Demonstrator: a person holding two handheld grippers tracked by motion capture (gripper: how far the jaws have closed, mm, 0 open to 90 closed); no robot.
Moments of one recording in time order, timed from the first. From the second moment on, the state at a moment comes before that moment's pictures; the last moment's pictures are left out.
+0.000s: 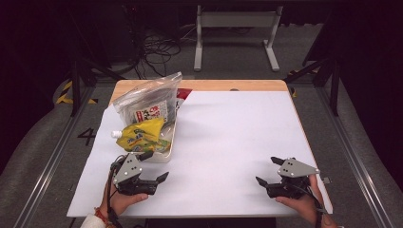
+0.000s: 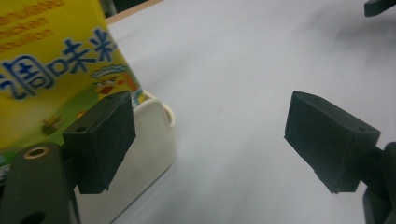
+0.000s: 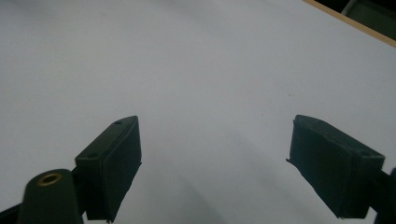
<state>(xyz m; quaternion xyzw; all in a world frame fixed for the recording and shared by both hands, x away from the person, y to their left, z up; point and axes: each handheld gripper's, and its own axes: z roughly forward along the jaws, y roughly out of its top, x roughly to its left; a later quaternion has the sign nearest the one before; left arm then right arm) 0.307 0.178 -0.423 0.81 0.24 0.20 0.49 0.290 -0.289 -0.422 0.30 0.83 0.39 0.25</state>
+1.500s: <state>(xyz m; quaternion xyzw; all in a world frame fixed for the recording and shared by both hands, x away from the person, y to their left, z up) 0.318 0.138 -0.448 0.87 0.21 0.13 0.42 0.274 -0.318 -0.437 0.33 0.83 0.37 0.27</state>
